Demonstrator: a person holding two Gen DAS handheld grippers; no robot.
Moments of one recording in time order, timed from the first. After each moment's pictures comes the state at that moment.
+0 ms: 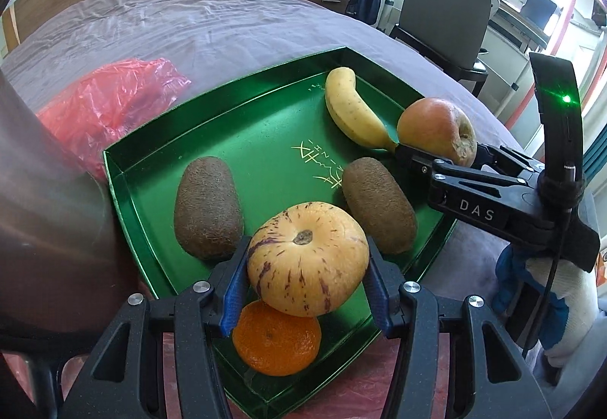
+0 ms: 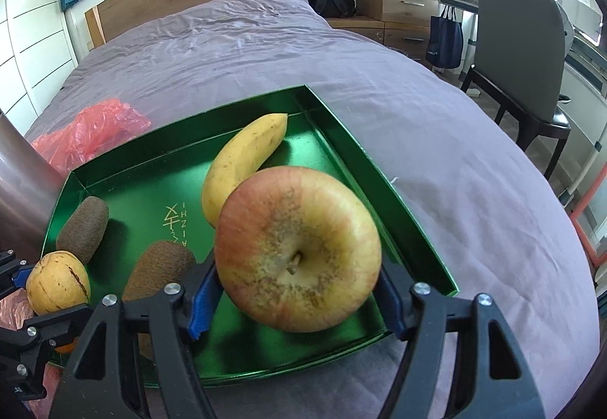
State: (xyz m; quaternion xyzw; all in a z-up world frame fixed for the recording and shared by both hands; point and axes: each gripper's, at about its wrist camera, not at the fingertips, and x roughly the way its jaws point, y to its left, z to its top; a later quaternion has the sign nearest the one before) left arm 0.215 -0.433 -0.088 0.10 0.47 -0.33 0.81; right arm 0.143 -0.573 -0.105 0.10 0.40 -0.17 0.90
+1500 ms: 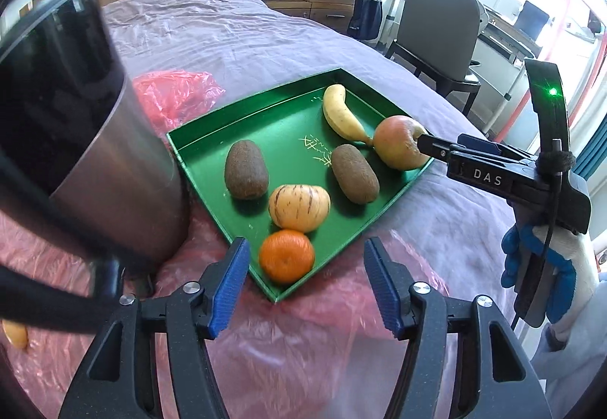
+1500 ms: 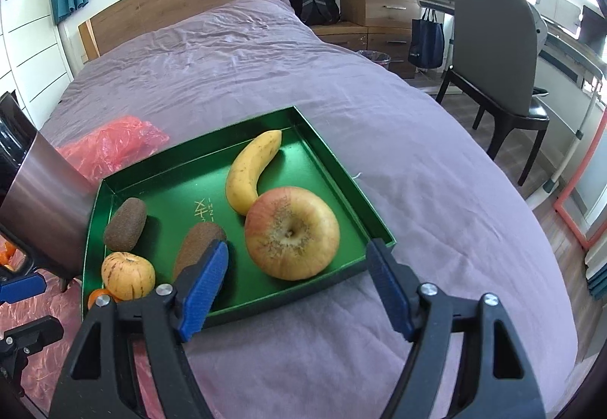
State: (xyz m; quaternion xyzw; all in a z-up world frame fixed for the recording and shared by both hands) left arm 0.156 -0.372 -0.028 0.09 0.45 -0.32 0.83; right arm 0.085 -0.552 -0.046 0.11 0.39 -0.19 0.89
